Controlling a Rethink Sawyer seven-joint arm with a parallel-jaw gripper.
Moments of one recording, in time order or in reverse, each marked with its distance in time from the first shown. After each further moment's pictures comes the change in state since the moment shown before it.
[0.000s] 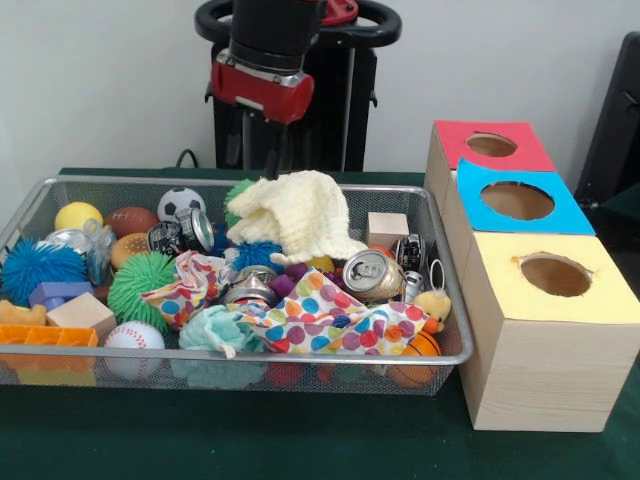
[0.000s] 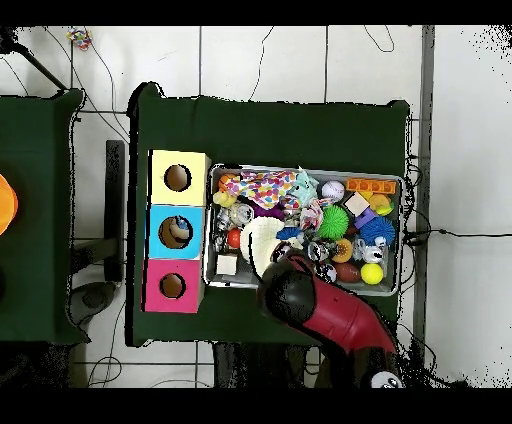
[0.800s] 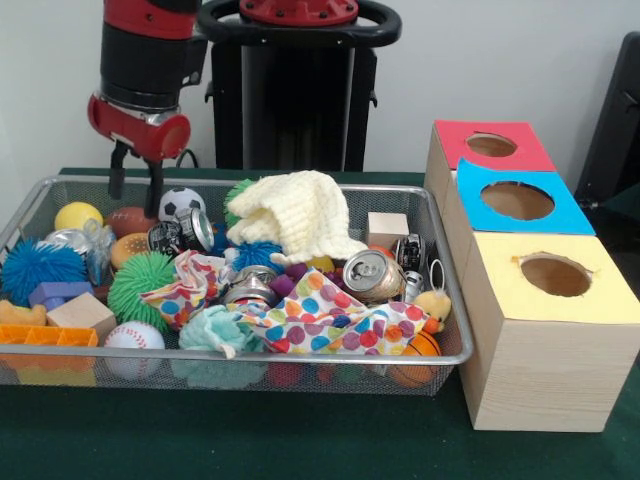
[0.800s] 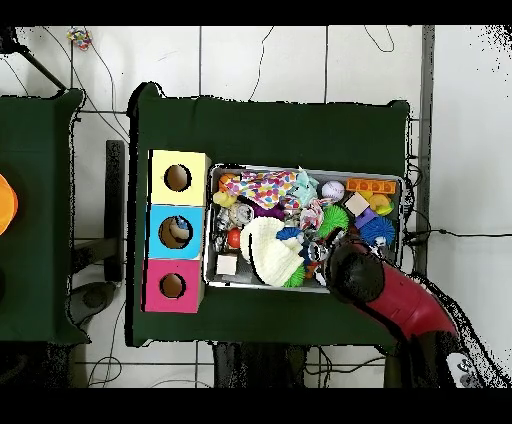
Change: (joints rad) arm -0.242 0.104 0.071 -0.155 -0.078 0.000 0.000
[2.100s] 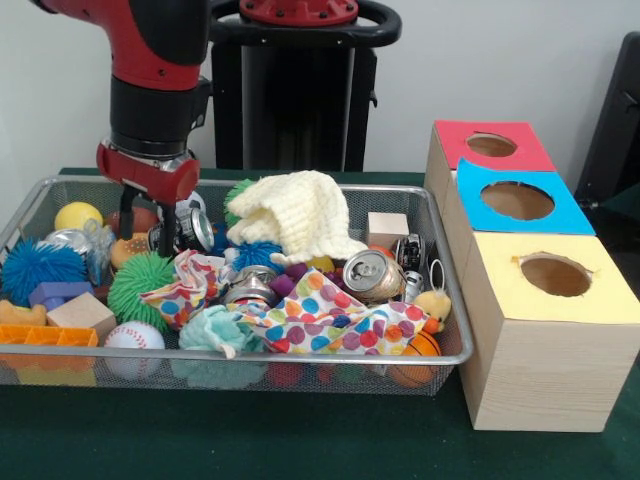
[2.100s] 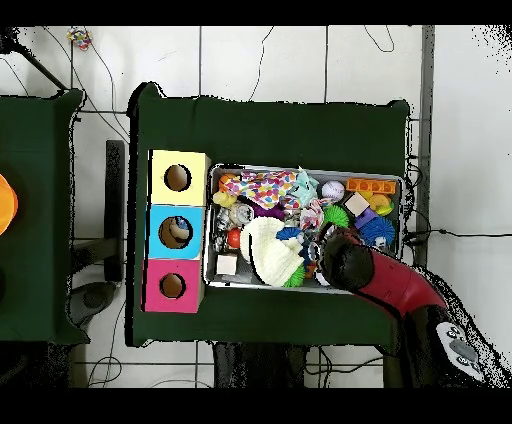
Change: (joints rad) arm -0.023 0.099 0.055 -0.089 -0.115 0.000 0.000
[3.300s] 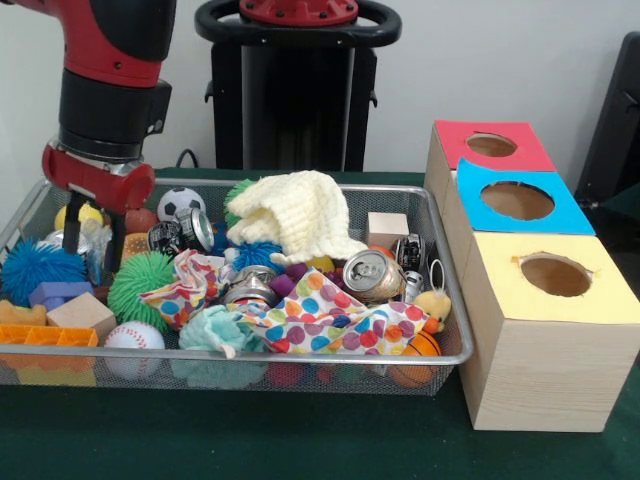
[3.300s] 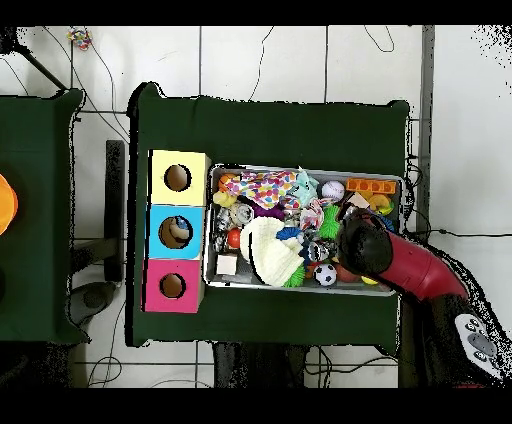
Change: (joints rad) arm -0.028 0.001 0.004 -0.108 -0.029 0.000 0.000
